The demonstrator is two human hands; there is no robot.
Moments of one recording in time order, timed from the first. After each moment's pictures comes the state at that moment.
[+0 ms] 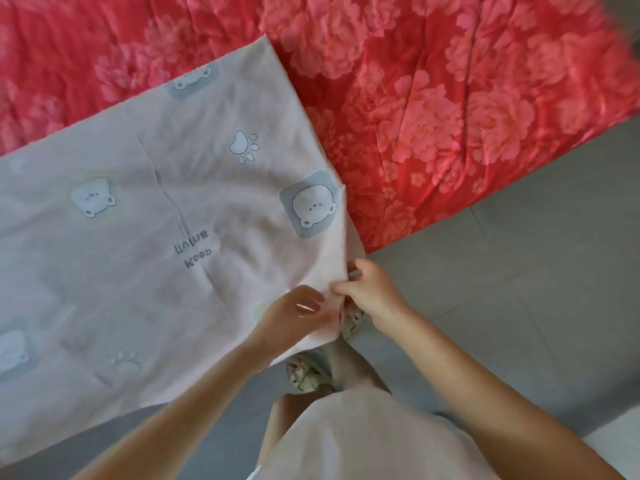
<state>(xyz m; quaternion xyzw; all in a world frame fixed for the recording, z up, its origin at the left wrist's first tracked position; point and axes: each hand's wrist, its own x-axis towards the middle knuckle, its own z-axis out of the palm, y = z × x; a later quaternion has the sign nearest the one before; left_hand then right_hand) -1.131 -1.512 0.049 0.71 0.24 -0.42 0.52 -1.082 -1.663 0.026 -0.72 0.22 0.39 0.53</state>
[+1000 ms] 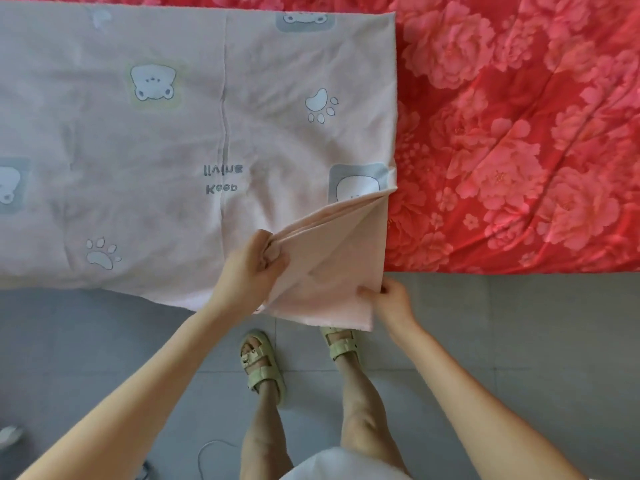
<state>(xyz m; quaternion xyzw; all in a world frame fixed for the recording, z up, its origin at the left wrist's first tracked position) -1.155 -1.495 0.020 0.83 0.33 -0.10 0.43 -1.076 -1.704 -0.063 -0.76 0.16 0.42 0.47</state>
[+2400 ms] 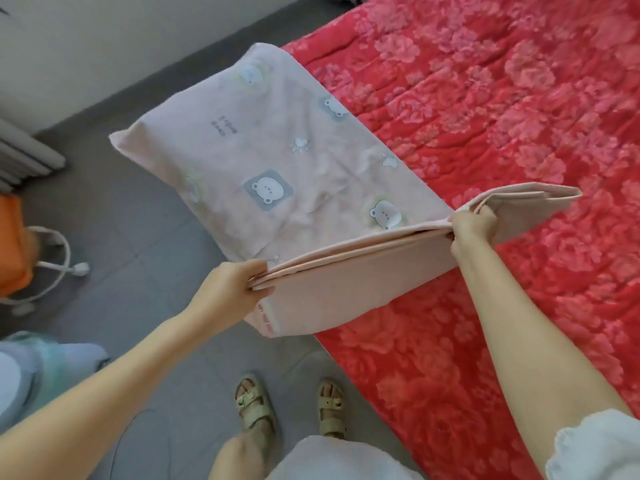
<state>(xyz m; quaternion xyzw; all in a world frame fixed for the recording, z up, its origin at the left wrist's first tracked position) -1.305 -1.356 0.175 0.74 0.58 0.07 0.34 -0.934 -1.301 0.124 -0.82 -0.09 0.28 0.49</state>
